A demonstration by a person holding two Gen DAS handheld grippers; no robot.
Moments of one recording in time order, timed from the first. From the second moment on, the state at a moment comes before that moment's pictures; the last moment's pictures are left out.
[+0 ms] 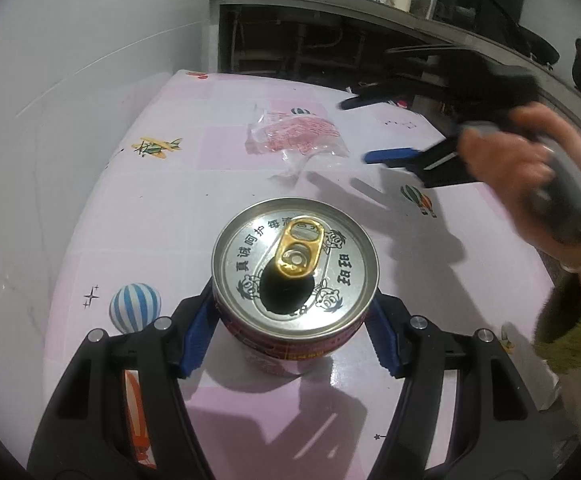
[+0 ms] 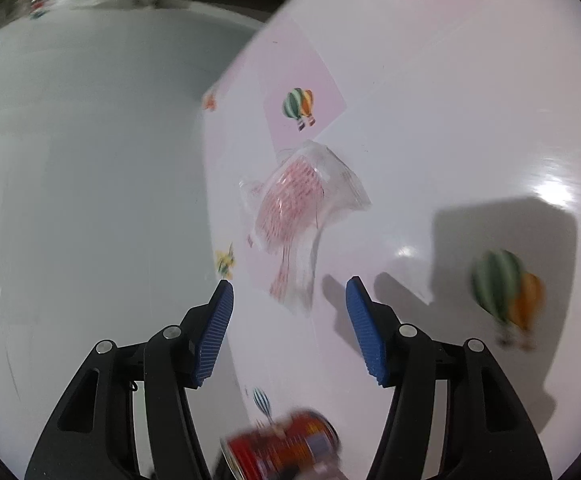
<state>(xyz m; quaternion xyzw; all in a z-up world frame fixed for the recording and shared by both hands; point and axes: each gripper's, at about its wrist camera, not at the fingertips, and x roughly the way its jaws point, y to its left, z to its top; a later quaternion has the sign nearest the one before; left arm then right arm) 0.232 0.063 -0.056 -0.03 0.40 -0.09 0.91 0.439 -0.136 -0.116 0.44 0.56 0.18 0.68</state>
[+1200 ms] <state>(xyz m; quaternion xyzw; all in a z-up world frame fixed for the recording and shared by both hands) 0.228 0.036 -0.040 -0.05 0.38 -0.13 0.92 0.338 -0.230 -0.071 0.42 0.45 0.12 0.78</state>
